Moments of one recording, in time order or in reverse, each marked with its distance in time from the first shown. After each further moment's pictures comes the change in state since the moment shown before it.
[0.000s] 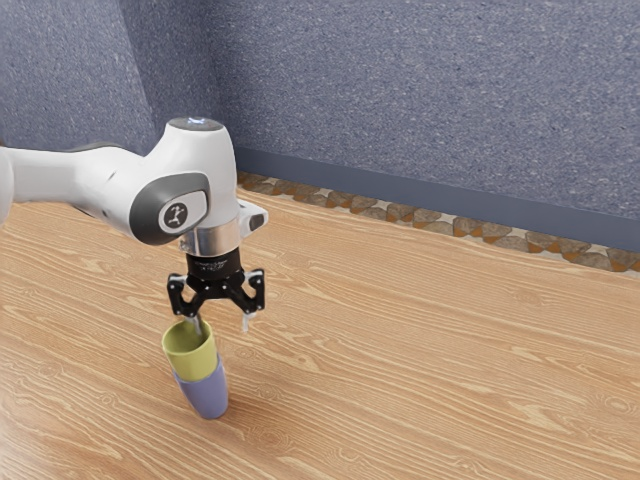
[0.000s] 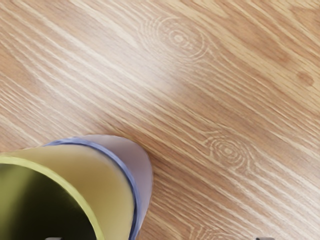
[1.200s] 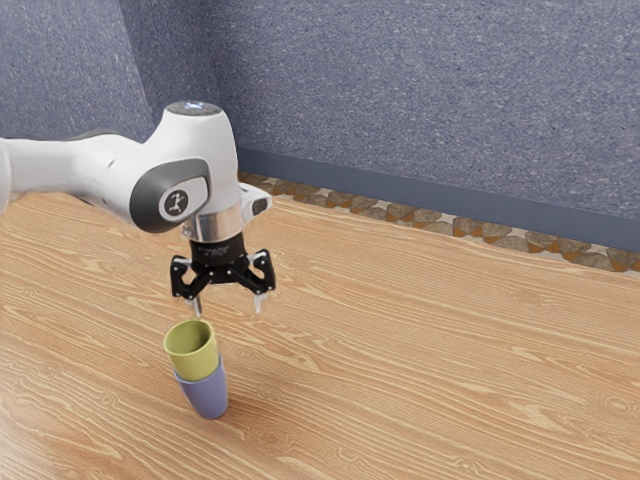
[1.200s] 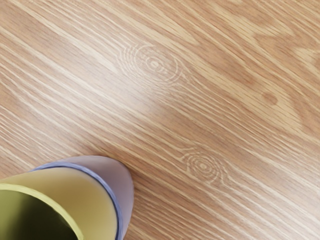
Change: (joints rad) arm 0.000 -0.003 -0.001 0.048 0.000 0.005 0.027
